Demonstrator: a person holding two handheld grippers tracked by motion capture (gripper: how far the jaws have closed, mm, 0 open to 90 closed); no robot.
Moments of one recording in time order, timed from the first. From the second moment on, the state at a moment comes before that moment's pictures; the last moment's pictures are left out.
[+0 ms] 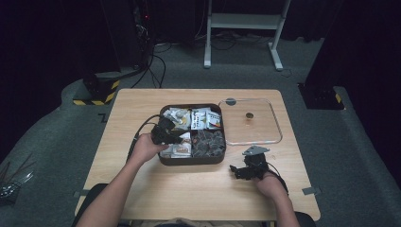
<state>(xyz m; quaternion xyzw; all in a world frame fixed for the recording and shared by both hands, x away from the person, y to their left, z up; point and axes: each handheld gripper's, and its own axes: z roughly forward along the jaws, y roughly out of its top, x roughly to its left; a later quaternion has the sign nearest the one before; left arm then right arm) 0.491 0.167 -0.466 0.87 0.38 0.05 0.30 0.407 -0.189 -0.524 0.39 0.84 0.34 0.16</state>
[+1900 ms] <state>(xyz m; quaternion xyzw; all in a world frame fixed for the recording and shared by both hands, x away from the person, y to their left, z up) 0.470 0.228 -0.427 0.82 0.44 0.08 0.37 0.412 -0.190 -0.525 0.37 0.85 0.34 0.15</state>
